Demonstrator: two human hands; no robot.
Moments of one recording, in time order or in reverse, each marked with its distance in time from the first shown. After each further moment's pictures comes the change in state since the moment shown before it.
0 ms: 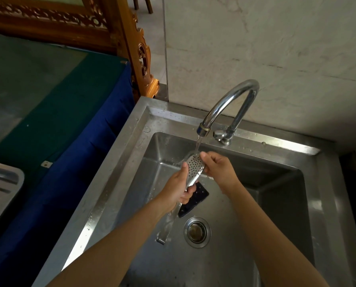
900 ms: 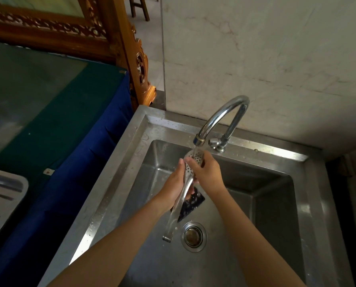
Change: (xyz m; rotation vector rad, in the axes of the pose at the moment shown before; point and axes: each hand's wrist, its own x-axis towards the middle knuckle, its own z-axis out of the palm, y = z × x) left_hand 0.001 0.021 0.005 0.056 0.091 0.116; right_hand -0.011 -0.034 0.029 -0.307 0.165 -0.119
